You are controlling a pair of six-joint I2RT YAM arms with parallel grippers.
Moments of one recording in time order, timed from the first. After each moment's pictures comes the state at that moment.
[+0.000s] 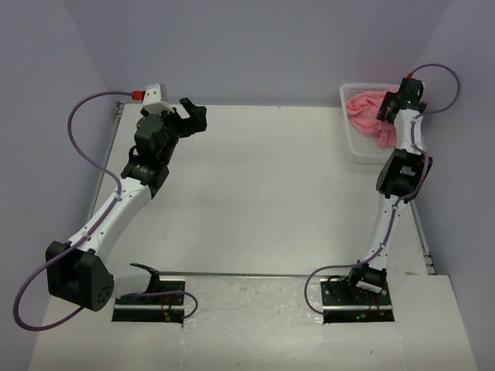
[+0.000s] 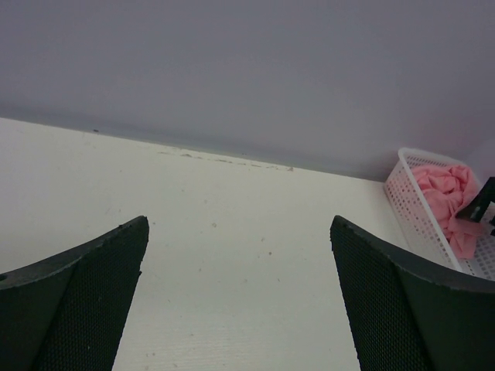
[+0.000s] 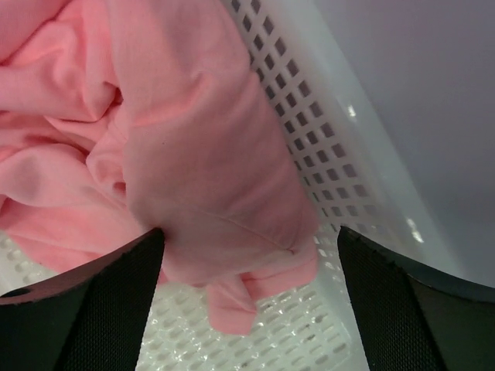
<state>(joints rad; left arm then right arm) -0.31 1.27 1.06 0.18 -0.15 -0.41 -0.31 2.54 2.44 -0.63 0.25 0.09</state>
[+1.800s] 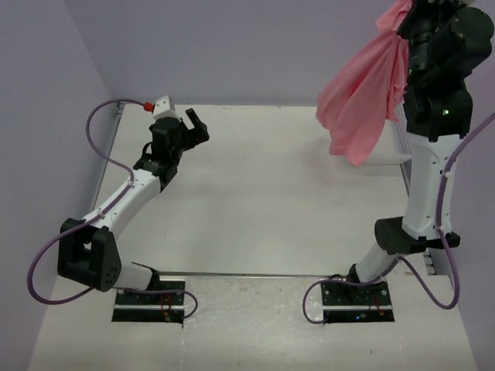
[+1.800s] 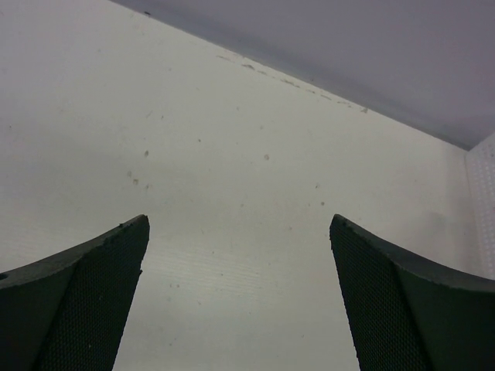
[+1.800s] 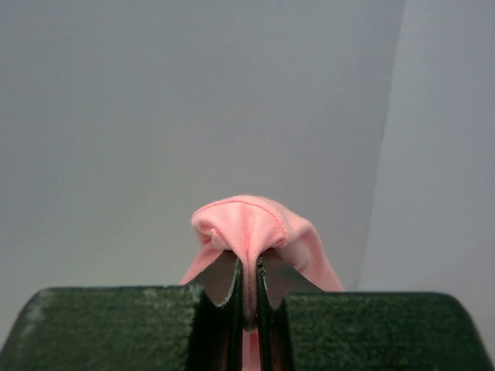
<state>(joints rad) -0.31 1.38 1.01 0.08 -0.24 -0.54 0.09 1.72 2.56 -0.52 0.32 -0.04</state>
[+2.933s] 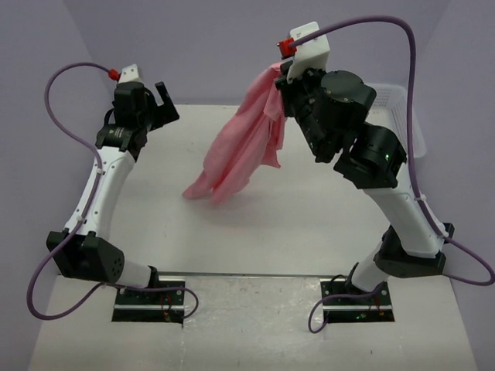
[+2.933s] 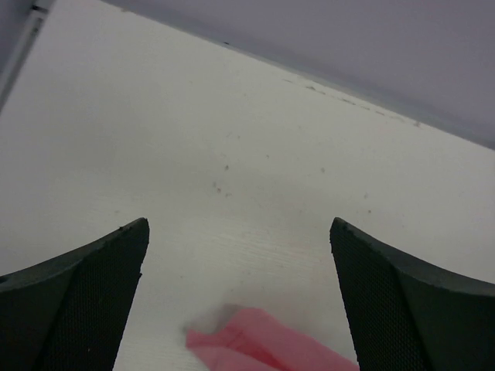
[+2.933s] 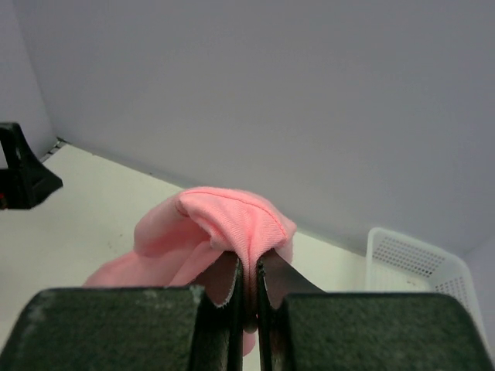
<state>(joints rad) -0.12 1.44 1.54 -0.53 -0.20 -0.41 1.02 1.59 2.37 -0.74 0.75 -0.23</state>
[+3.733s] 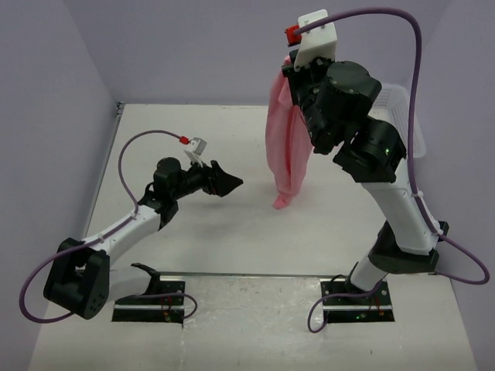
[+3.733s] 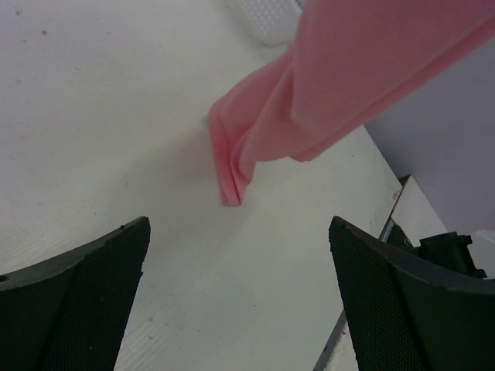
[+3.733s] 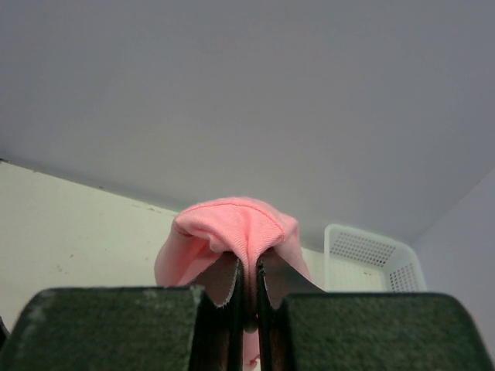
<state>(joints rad) -0.38 1.23 0.64 0.36 0.54 -0.55 0.99 1.64 2.46 -0.71 0.86 -0.32</state>
